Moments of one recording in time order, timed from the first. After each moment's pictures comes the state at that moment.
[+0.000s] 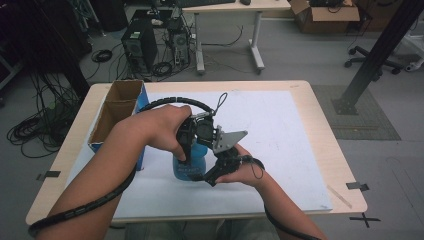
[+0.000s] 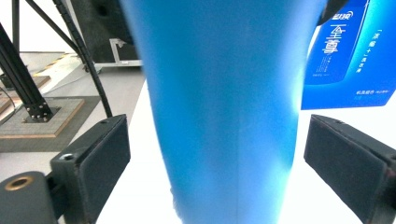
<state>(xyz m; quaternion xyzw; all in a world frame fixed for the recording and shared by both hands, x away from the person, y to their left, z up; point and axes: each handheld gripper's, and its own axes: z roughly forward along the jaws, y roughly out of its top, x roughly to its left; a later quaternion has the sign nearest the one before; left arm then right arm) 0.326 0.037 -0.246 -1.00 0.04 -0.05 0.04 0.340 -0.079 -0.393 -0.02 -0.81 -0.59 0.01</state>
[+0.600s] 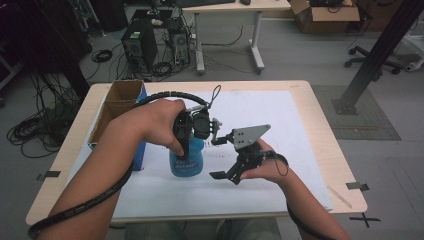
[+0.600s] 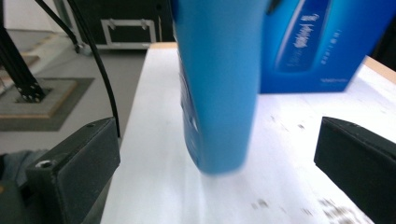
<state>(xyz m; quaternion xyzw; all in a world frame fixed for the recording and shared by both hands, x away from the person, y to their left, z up) 0.332 0.045 -0.233 -1.00 -0.02 -0.05 0.05 0.337 -0.132 -0.361 -0.02 -0.83 -0.56 -0.02</state>
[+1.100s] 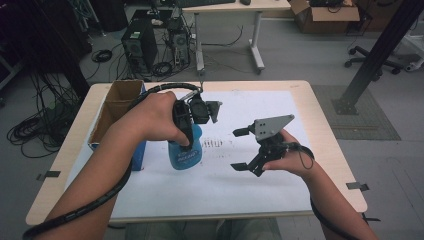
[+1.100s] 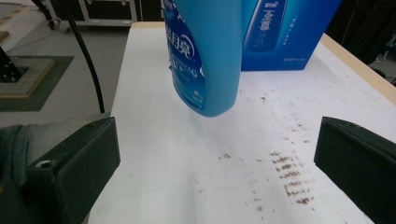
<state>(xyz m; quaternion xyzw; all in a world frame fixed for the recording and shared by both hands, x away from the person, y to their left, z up) 0.340 0.046 -0.214 -0.98 -0.17 -0.07 0.04 0.342 -0.177 -0.329 -0.03 -0.86 -0.52 -0.05</state>
